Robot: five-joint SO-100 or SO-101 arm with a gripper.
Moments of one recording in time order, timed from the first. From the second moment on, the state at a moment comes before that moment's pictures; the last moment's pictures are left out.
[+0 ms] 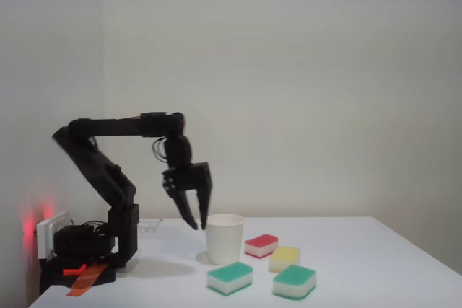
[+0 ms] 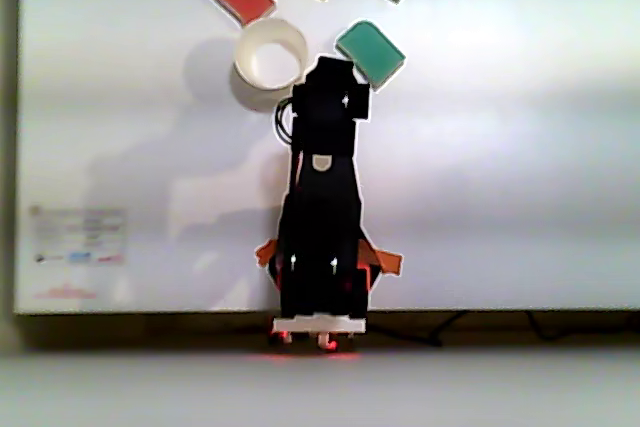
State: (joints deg) arm 7.6 126.4 129.4 73.4 1.8
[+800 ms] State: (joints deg) arm 19.3 97.6 109.7 64.2 -4.8
